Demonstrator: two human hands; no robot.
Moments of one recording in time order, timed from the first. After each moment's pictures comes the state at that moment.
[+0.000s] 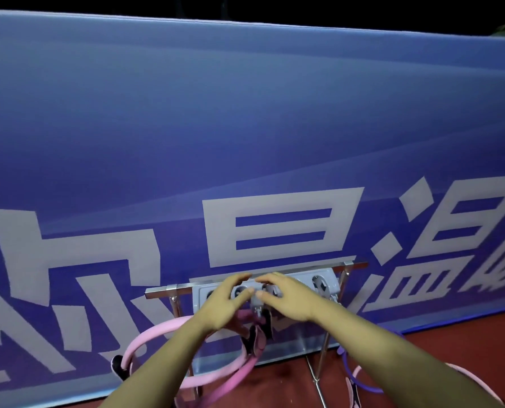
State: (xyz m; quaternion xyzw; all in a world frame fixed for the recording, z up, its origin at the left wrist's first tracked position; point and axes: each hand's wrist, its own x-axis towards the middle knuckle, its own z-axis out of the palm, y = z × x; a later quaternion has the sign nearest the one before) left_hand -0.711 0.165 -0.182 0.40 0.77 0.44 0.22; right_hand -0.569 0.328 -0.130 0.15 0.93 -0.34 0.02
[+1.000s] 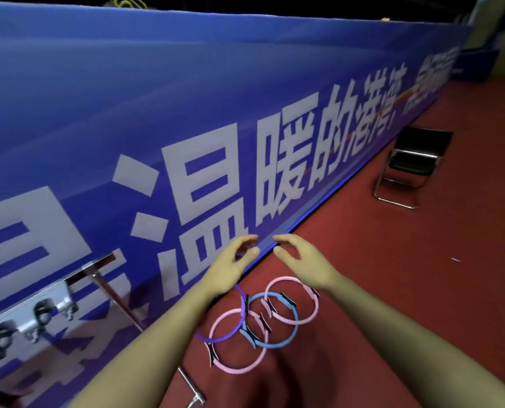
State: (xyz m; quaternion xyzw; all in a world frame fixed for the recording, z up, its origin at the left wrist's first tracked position) left_hand -0.189 0.556 -0.131 0.63 0.58 0.39 0.35; right_hand 0.029 0.610 -0.124 0.44 0.78 -0.35 -0.28
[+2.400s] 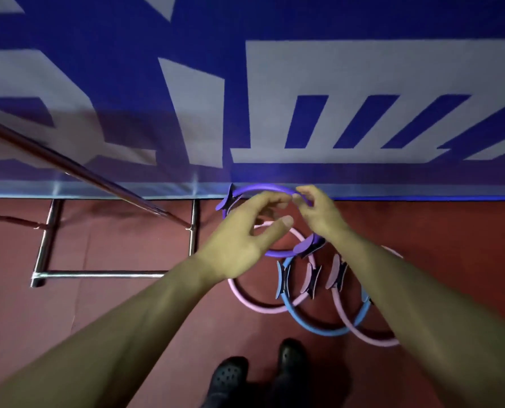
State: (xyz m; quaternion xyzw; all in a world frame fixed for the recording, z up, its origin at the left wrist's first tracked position) left_hand -0.346 0.806 -0.564 0.28 0.76 0.47 0.35; right_hand -0.297 1.013 -0.709 0.33 0.81 -0.47 0.06
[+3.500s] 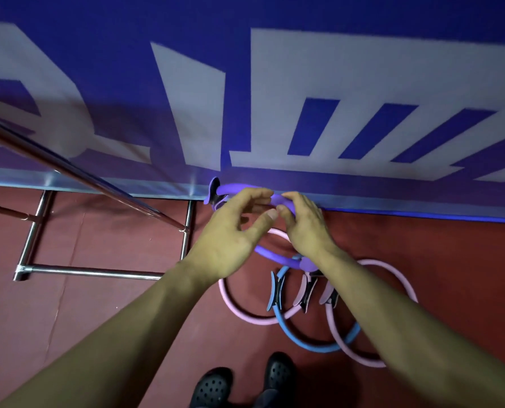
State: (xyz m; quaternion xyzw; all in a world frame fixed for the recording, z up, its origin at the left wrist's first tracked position) left_hand -0.361 0.817 -0.591 0.19 0.79 0.51 0.30; right_hand -0.305 0.991 -0.713 0.23 0.89 -0.39 0.00
